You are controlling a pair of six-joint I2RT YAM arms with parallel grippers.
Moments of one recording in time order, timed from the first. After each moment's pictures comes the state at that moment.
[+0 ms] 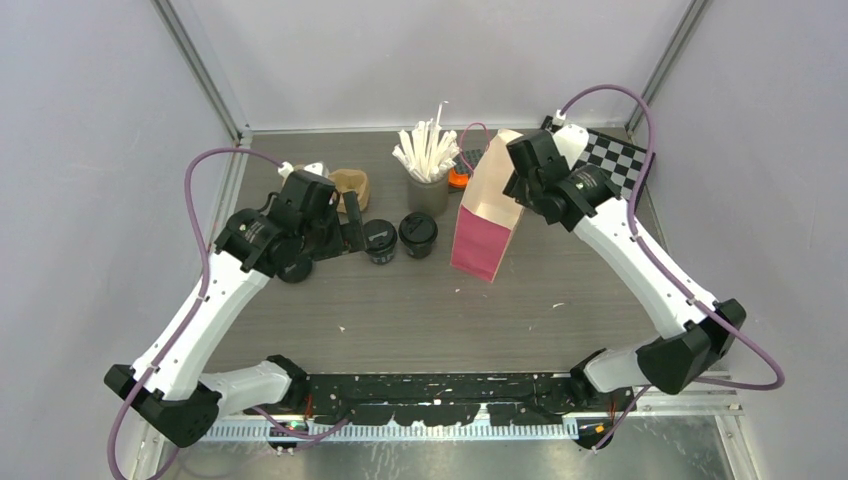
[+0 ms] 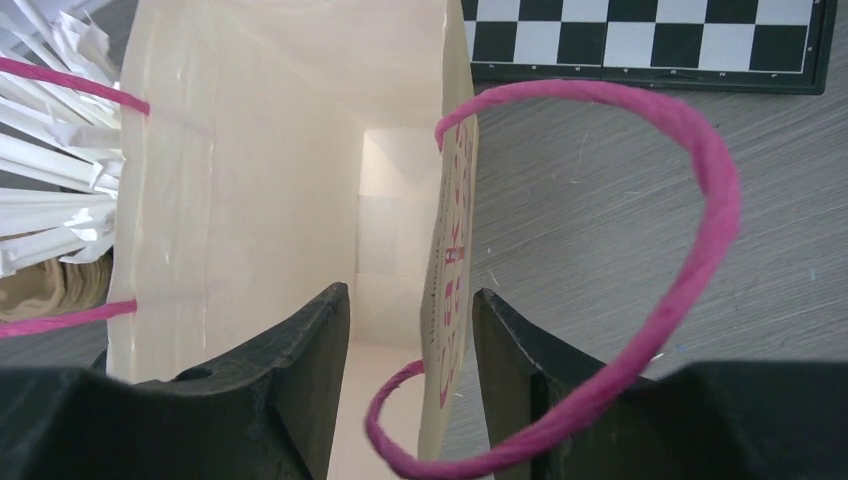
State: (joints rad) left arm -0.57 1.13 1.39 -1.14 -0.18 -0.68; right arm 0.55 1.38 1.52 -0.95 0.58 0.81
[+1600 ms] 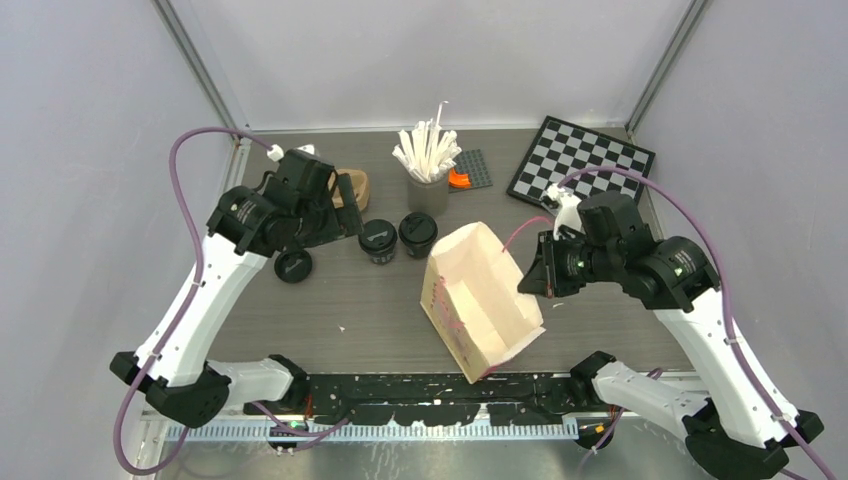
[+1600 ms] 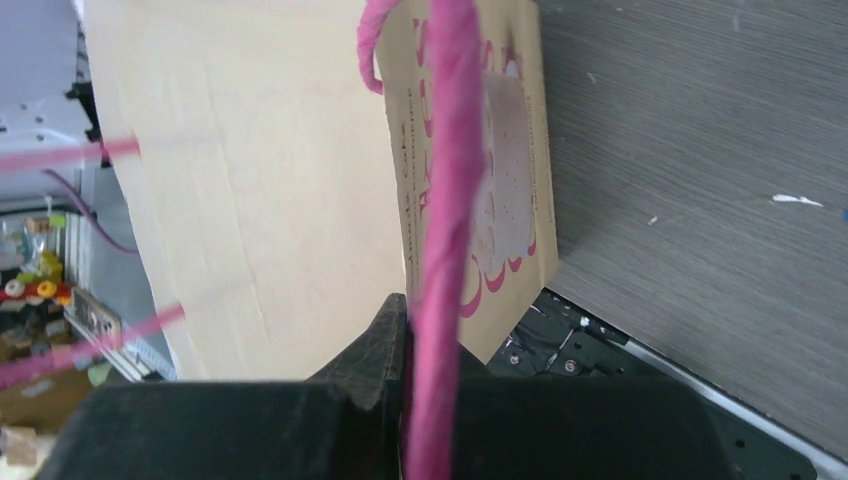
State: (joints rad) left arm -0.57 1.22 1.61 -1.30 -0.25 -0.73; right arm 0.55 0.93 1.37 -1.27 -0.27 0.43
